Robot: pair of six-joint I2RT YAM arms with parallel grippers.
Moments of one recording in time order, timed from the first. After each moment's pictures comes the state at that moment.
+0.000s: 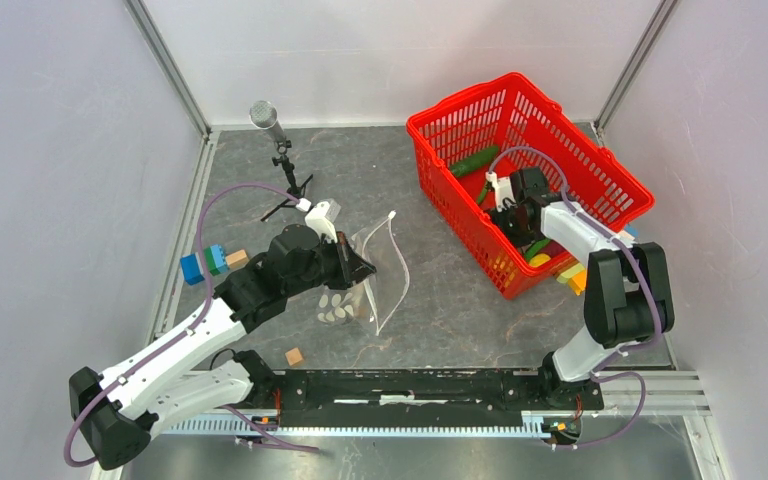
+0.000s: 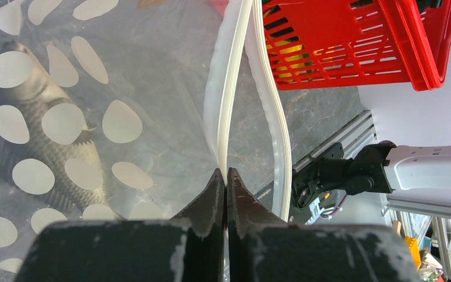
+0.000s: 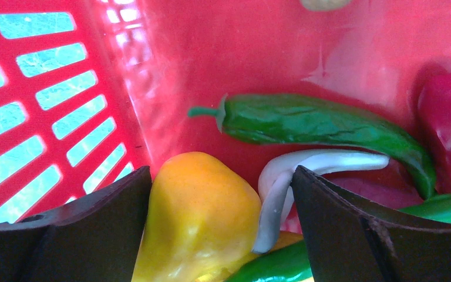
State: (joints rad) left arm -0.77 0.89 0.78 -0.37 0.06 -0.74; right arm 0.17 1.62 1.03 -0.58 -0.11 -0.15
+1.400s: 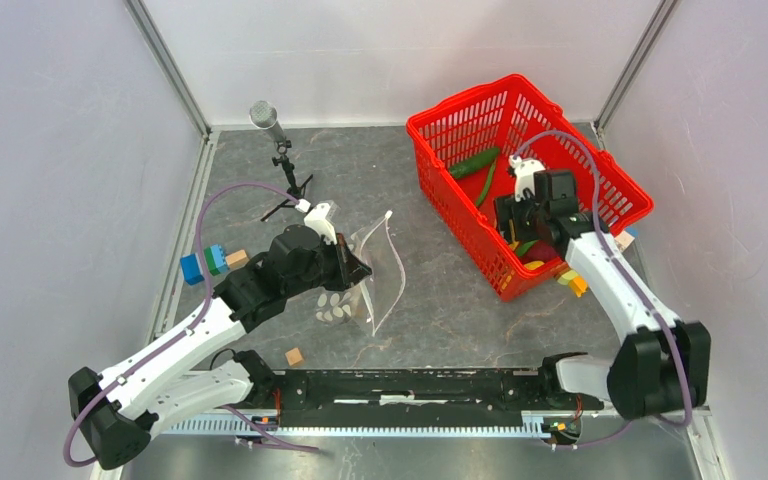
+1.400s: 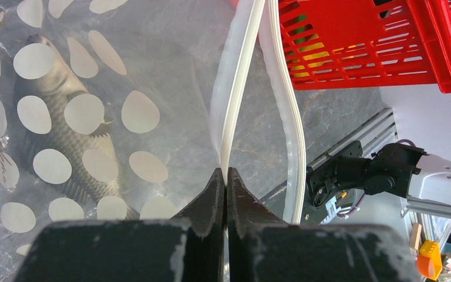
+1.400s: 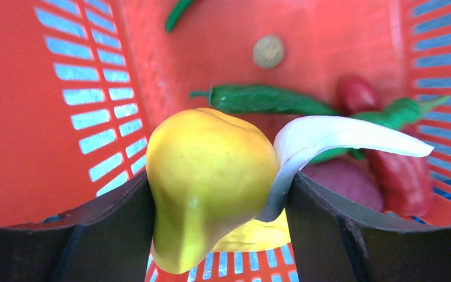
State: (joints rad) left arm -0.77 0.89 0.79 -0.42 0.03 -0.71; right arm 0.16 1.28 0.94 -0.52 -0.07 -0.10
